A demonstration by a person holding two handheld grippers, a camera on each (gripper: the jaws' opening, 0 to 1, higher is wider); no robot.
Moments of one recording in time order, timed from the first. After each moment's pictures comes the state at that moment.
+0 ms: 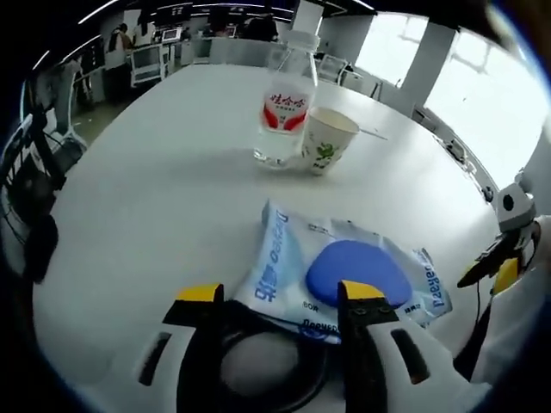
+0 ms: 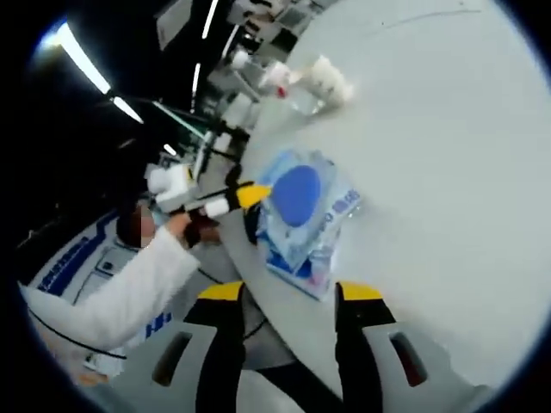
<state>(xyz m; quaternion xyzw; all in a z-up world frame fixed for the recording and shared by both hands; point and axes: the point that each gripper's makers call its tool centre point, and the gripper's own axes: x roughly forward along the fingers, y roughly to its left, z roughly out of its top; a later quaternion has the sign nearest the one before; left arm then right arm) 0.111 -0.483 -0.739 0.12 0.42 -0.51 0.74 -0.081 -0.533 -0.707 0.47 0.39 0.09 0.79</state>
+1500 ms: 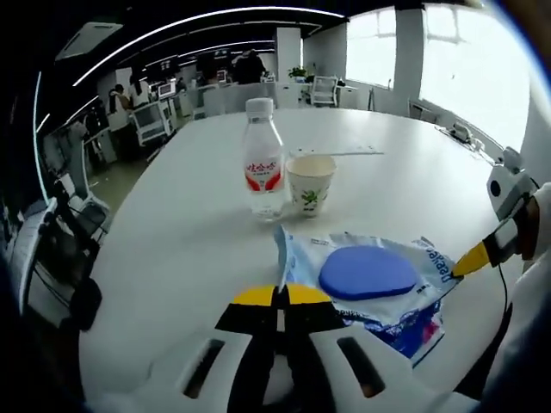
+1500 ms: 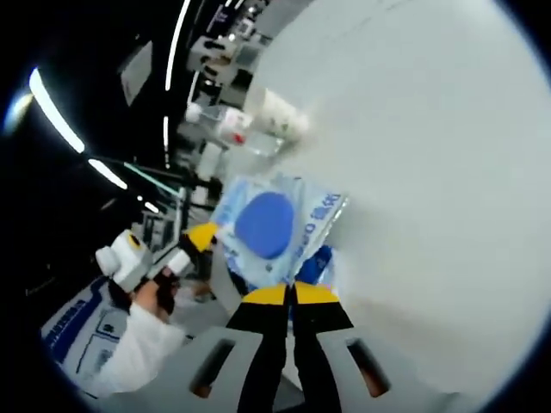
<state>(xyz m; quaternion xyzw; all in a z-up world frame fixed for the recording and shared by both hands) 0.104 -0.507 -0.675 0.19 0.28 -0.50 0.80 -0.064 -0.578 -0.708 0.52 0.31 -0.03 0.80</state>
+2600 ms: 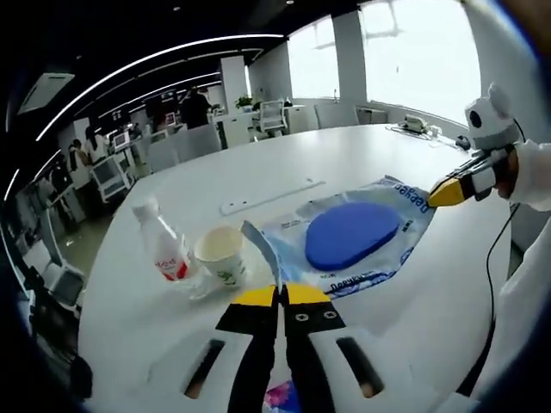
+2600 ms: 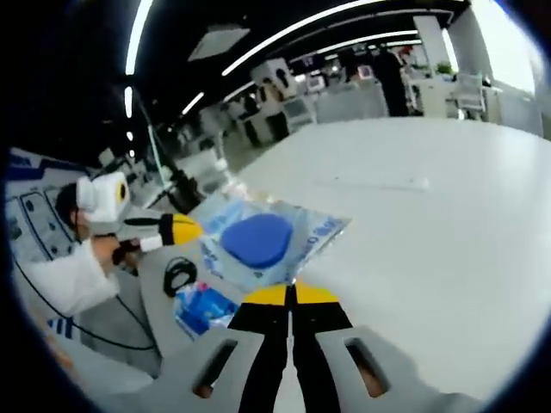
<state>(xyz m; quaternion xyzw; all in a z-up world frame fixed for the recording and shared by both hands) 0.034 -0.607 -0.645 0.22 0.19 -0.61 0.74 -0.121 -0.702 -0.639 0.20 0.26 -0.08 0.94</state>
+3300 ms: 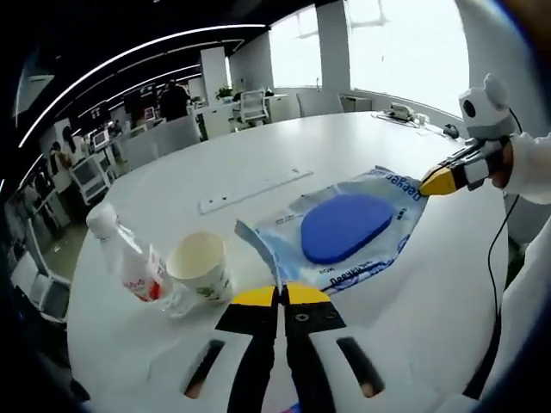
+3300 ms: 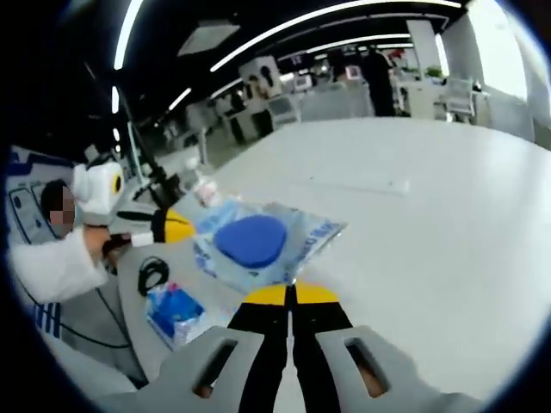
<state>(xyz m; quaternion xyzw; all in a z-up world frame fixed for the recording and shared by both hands) 0.047 -0.647 -0.672 0.24 0.21 -0.63 0.70 -0.110 -0.744 -0.663 0.18 0.28 -0.11 0.94</state>
